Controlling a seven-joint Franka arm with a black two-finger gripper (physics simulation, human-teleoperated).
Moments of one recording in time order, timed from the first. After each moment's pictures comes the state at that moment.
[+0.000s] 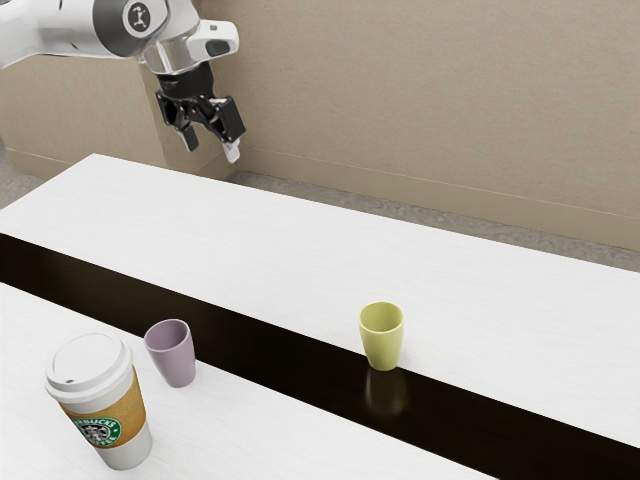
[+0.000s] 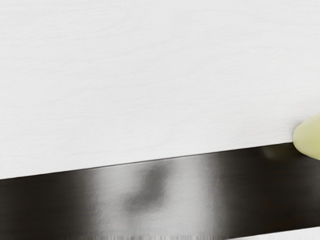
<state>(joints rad) -0.13 0.11 0.14 -1.49 -0.05 1.71 0.14</state>
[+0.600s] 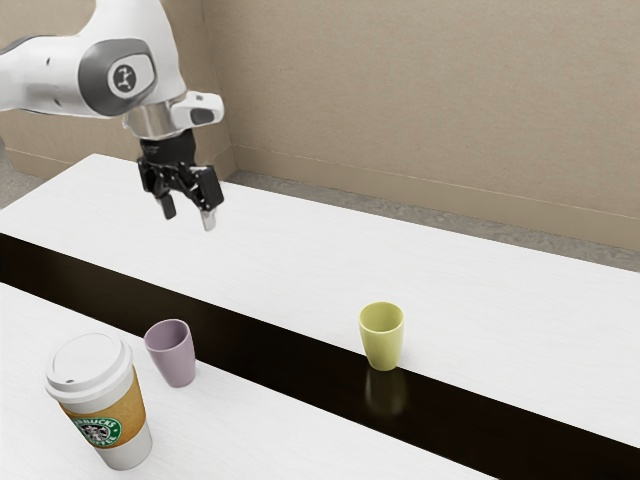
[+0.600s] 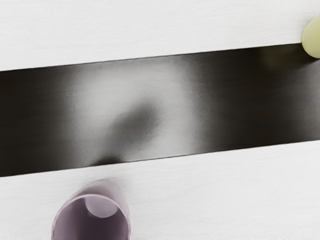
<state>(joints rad) -0.13 -0.05 0.14 -1.84 -0.06 1.73 0.13</state>
